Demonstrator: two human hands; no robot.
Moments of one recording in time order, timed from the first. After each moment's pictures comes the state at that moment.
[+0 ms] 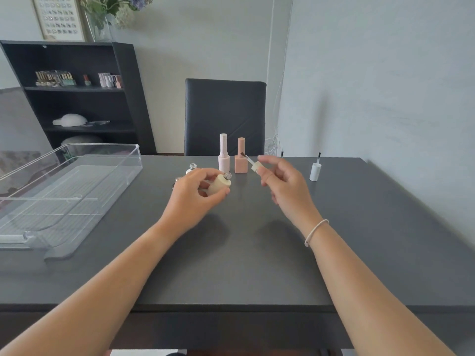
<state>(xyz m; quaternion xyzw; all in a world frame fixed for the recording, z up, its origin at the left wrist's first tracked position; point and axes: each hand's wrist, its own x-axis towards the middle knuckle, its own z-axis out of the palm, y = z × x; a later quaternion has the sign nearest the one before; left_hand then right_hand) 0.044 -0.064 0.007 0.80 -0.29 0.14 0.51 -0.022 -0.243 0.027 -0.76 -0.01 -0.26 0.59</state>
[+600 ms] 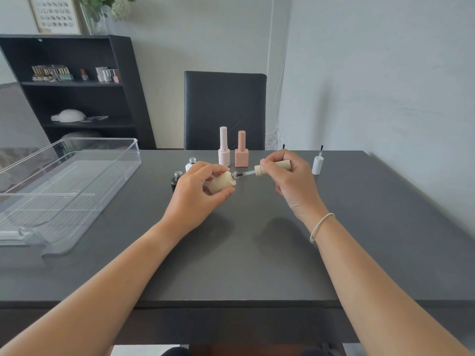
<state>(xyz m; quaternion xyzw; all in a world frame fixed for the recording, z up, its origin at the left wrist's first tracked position) 0.039 -0.066 0.004 0.80 -0.33 0.17 0.47 -0.022 -0.244 0.031 -0.72 0.01 -0.28 0.63</state>
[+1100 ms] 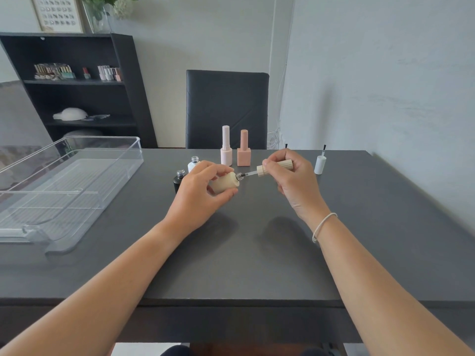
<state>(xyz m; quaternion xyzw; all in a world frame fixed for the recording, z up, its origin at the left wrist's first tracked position) 0.037 -0.067 0.004 0.80 -0.35 0.18 0.46 -0.022 -0.243 0.030 -0.73 0.00 -0.29 0.62</state>
